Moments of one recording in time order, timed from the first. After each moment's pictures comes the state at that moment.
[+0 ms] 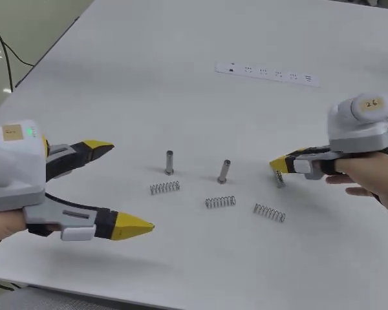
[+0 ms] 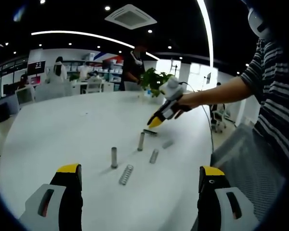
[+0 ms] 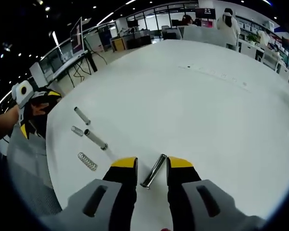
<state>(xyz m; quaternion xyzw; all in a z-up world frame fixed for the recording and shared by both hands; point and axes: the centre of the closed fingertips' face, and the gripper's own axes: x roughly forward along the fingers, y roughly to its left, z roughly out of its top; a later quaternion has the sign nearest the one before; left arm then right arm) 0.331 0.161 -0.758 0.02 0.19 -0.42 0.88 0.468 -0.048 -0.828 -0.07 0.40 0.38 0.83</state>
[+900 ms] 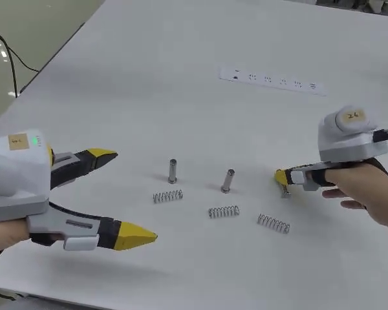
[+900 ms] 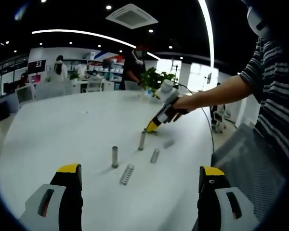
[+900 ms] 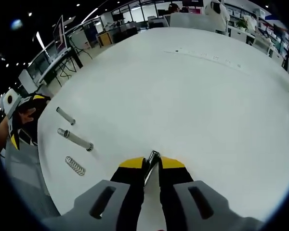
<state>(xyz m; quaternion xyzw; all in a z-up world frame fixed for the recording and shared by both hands) 0.334 0.162 -0.762 0.01 0.20 -0.42 0.88 0.475 -0.054 -0.853 -0.06 0.46 0.32 0.83</state>
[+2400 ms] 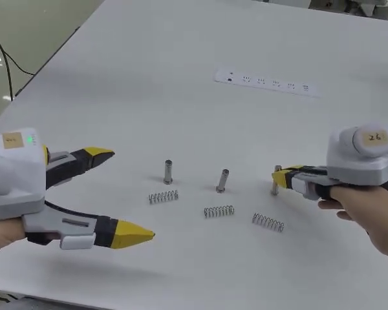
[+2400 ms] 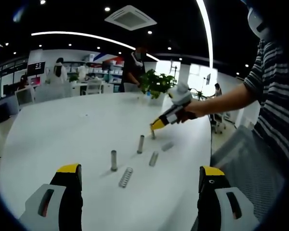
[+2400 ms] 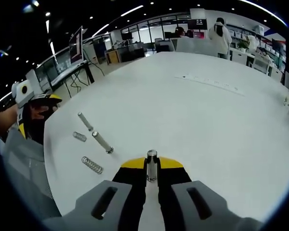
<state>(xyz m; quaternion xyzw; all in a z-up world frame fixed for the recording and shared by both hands) 0.332 0.159 -0.752 0.01 0.19 -0.43 0.89 0.453 -0.047 -0.816 -0.05 0.35 0.35 0.87</state>
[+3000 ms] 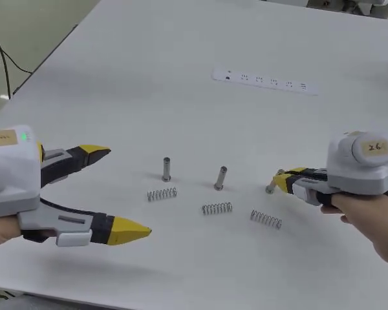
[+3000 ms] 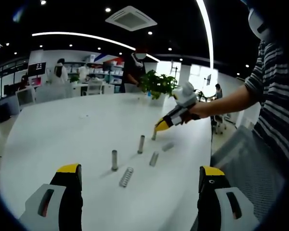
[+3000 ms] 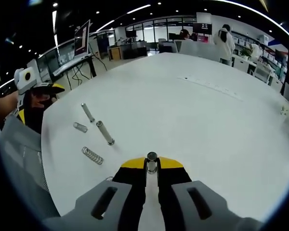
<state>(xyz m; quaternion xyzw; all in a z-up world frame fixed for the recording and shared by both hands) 0.330 0.161 -0.751 0.01 0.19 -0.42 0.89 0.442 -0.052 -0.816 -0.10 0.34 0.35 0.87</state>
